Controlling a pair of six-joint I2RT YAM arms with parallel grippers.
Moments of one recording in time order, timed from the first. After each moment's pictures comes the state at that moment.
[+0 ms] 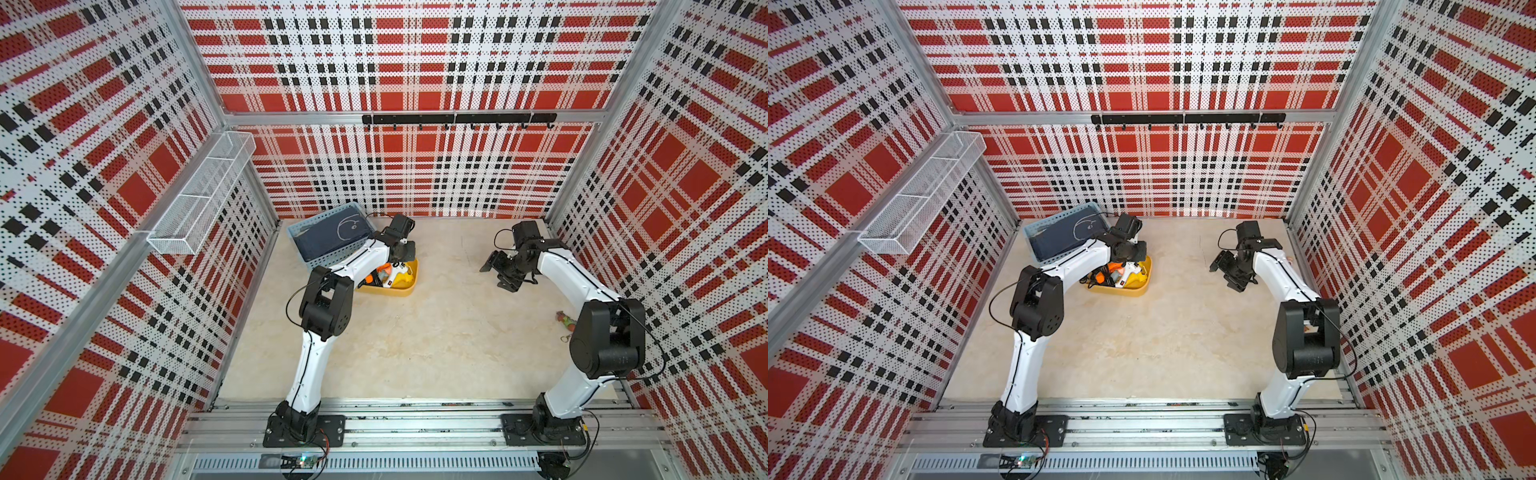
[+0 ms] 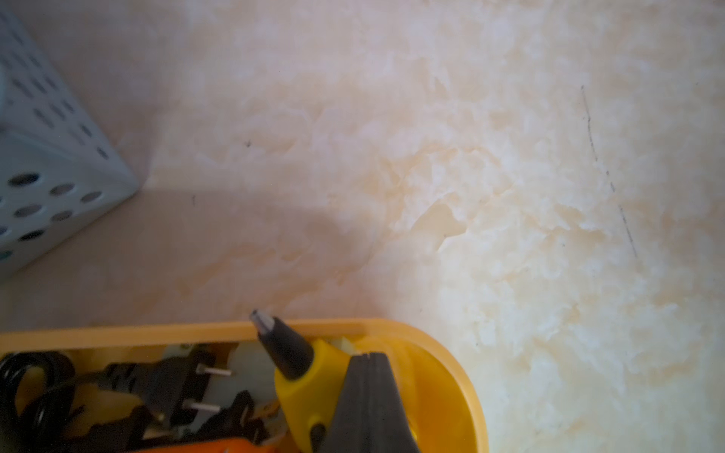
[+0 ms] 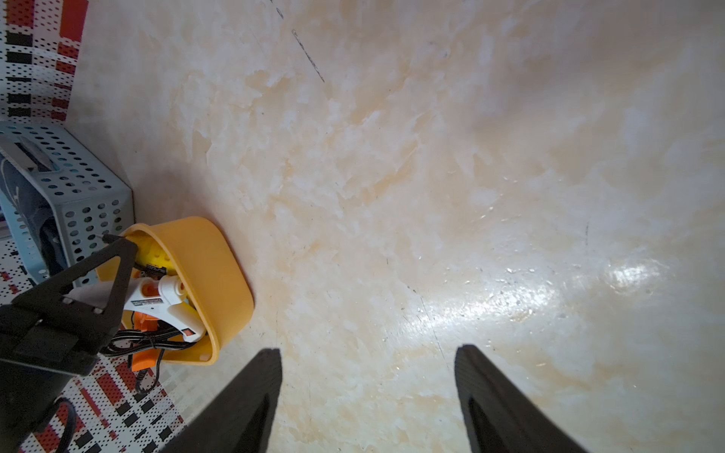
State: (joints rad) left arm -0.48 2.23 1.86 -0.57 -0.07 -0.37; right arm 0.08 1.71 1.38 -0.84 -0.30 0.71
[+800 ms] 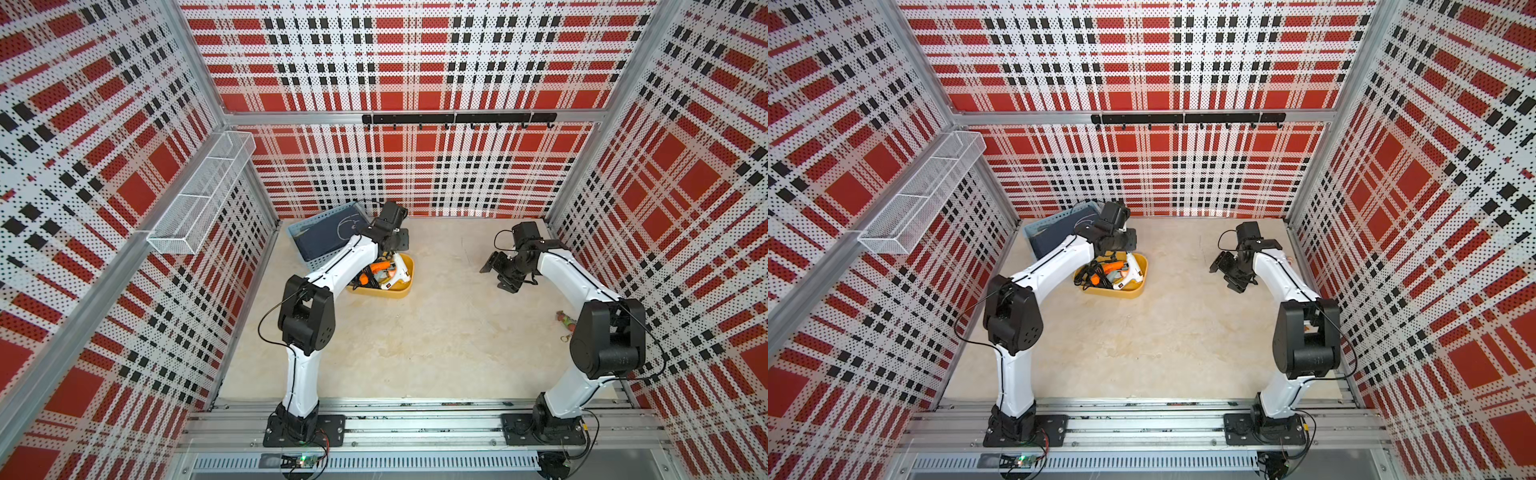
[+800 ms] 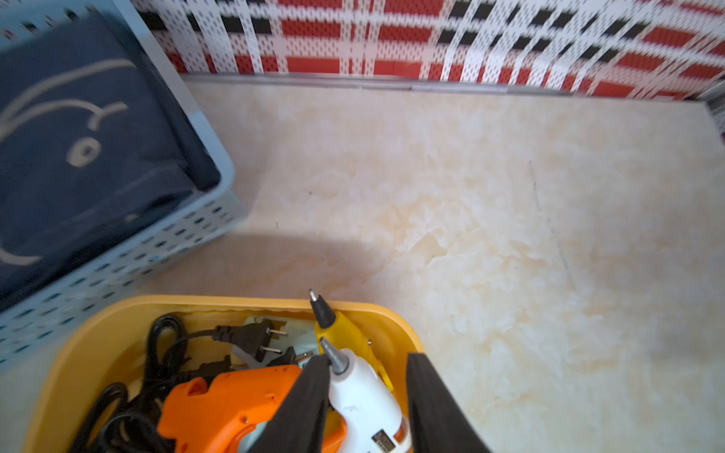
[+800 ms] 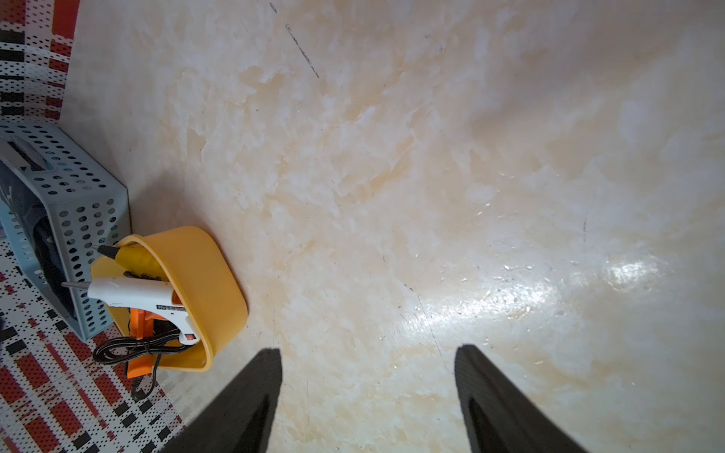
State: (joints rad) left arm -0.48 2.00 1.84 -0.59 -0.16 -0.40; right arm 0.08 1.71 1.38 -0.84 -0.30 0.71
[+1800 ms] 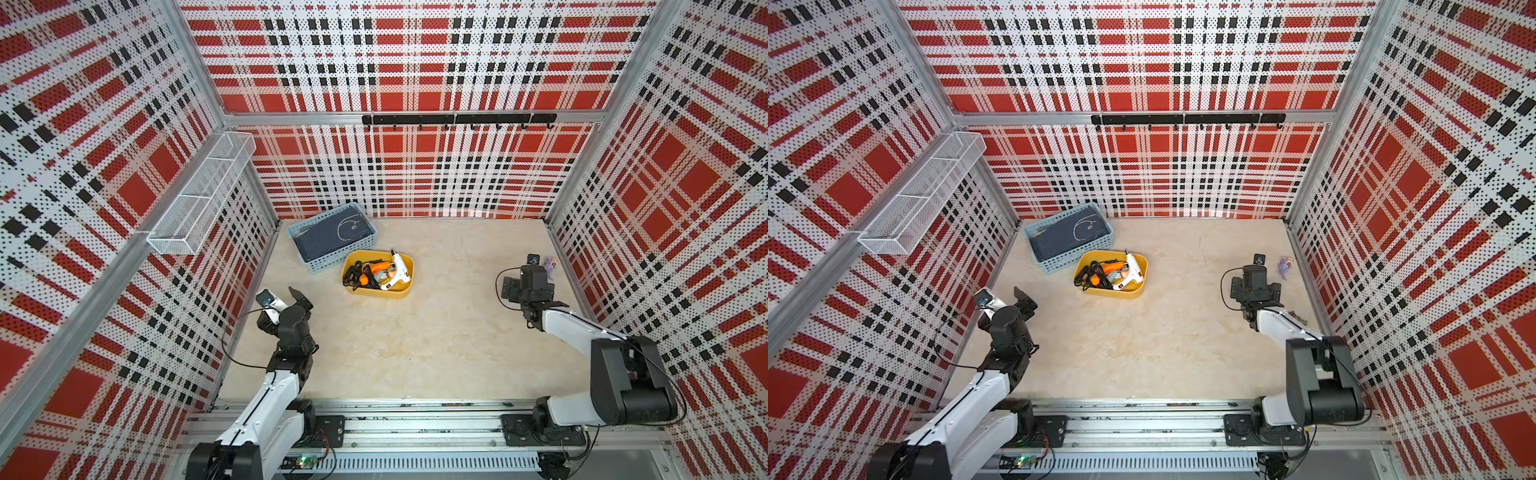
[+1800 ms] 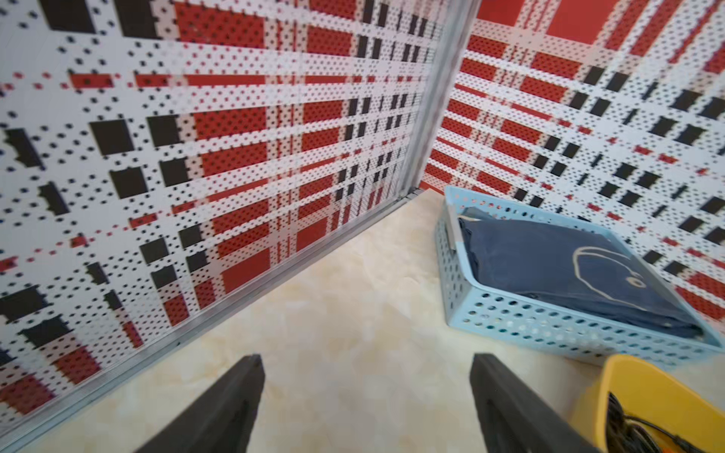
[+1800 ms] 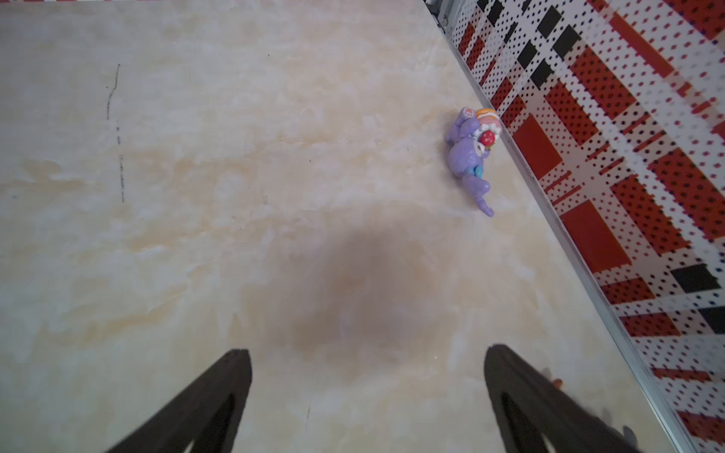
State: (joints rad) left arm -0.02 0.91 0.22 0.50 -0.65 -0.35; right arm 0.08 1.47 0.64 0.18 0.37 0.12
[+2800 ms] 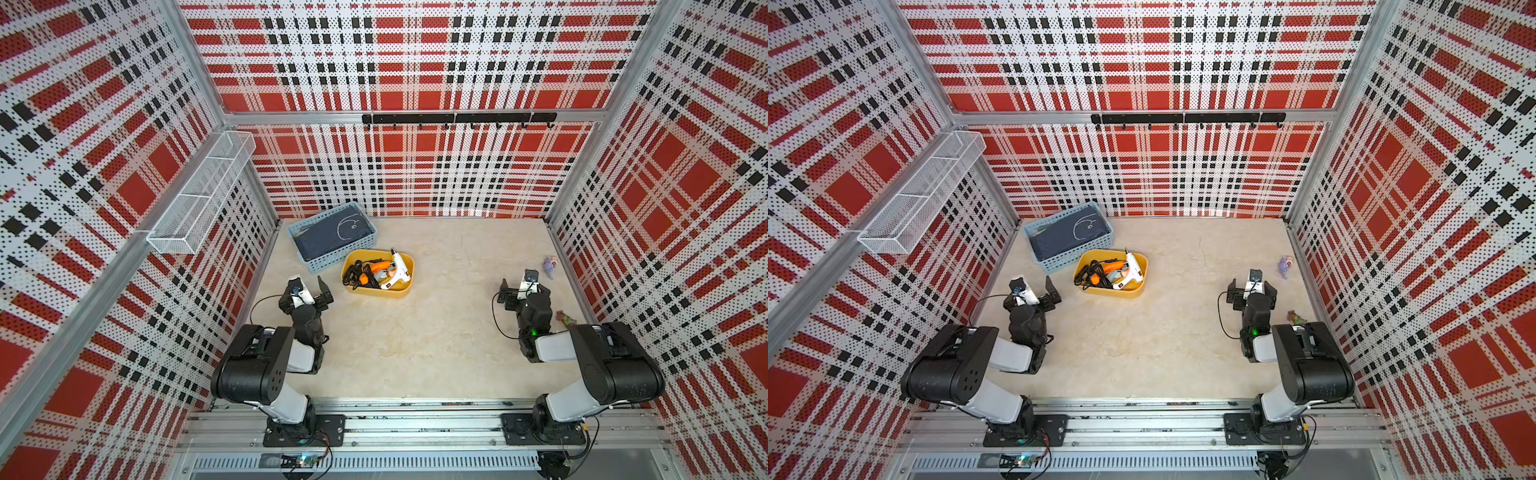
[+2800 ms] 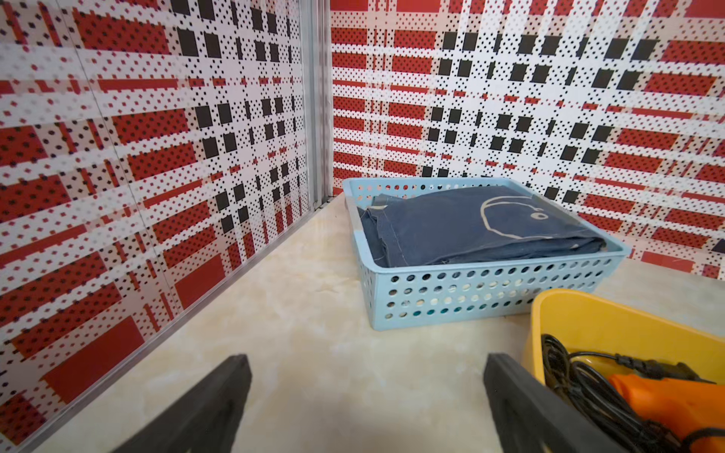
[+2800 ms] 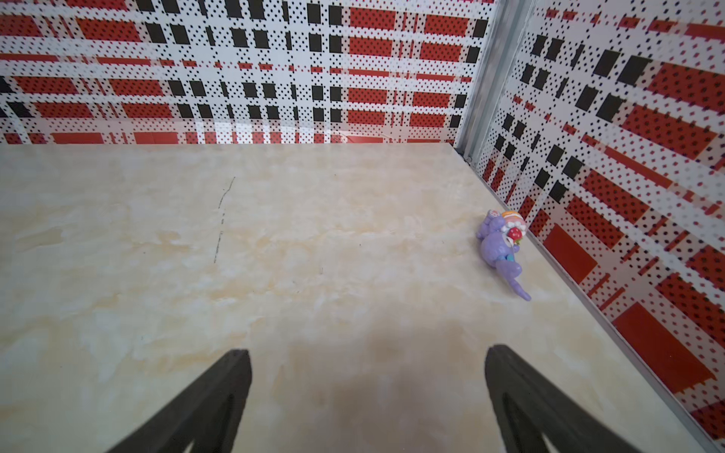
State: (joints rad) left arm -0.07 1.56 0.20 1.33 -0.42 -0.08; right arm 0.08 1.54 0.29 1.05 0.24 -0.01
